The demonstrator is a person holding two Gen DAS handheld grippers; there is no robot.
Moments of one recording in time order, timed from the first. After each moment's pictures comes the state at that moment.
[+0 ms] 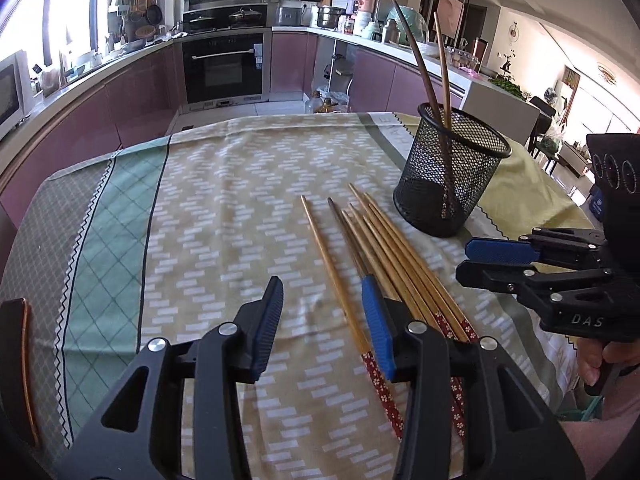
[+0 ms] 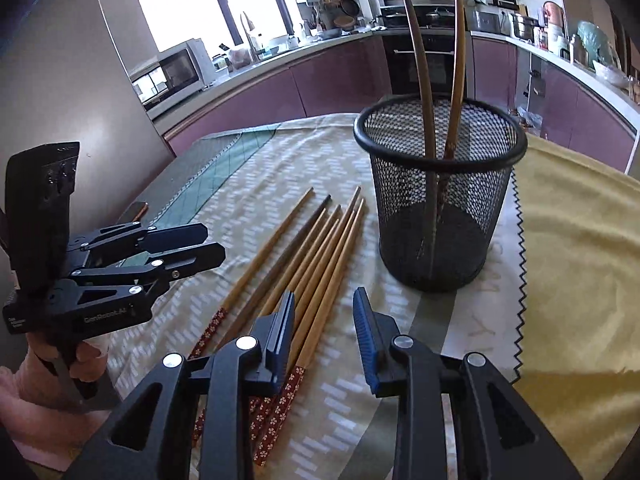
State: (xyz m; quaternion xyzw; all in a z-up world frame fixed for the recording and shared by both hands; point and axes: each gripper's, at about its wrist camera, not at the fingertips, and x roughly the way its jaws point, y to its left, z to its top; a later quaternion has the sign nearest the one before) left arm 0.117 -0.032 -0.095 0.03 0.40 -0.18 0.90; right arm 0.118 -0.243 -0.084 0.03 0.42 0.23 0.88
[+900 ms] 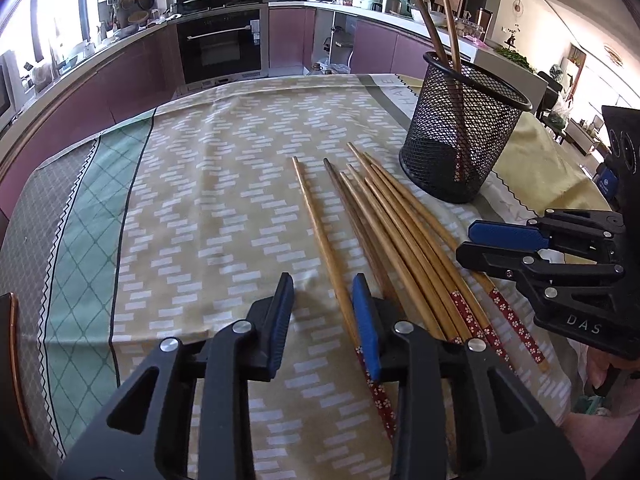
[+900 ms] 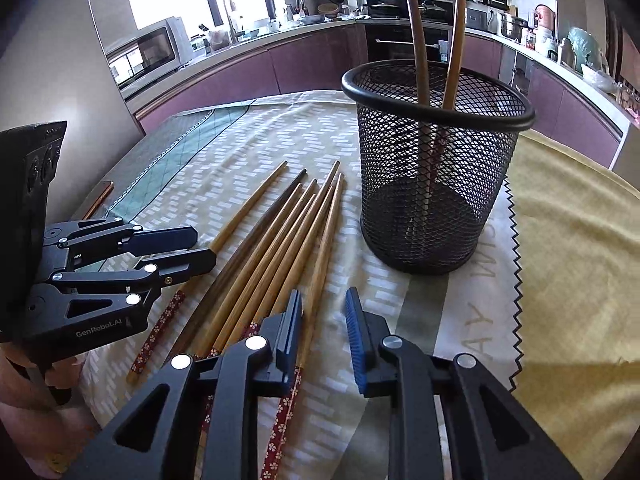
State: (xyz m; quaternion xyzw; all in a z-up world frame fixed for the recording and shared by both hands) left arm 0.129 -0.052 -0.118 0.05 0.44 -0.17 0.88; right arm 0.122 -0.232 -0.099 -0.01 0.44 0.18 0.88
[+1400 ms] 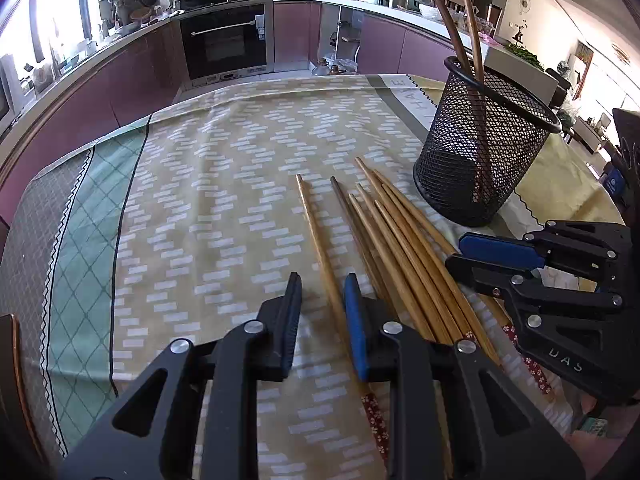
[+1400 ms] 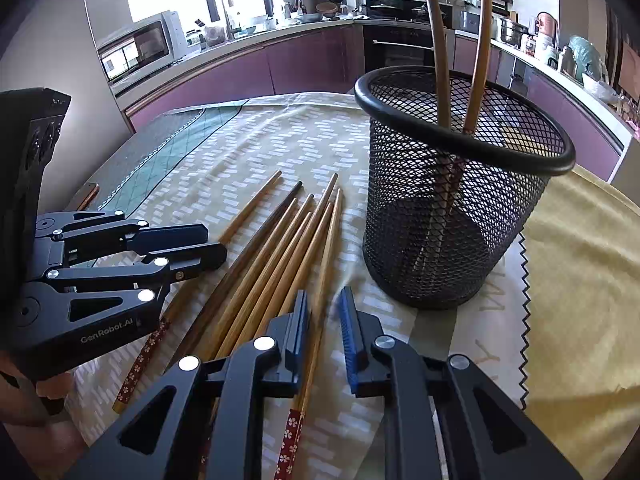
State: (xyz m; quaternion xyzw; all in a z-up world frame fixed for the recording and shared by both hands) left arm 0.157 -0.064 -0.118 0.06 0.45 -0.16 0.88; right arm 0.143 -0.219 -0.102 -0.02 0.43 0.17 0.88
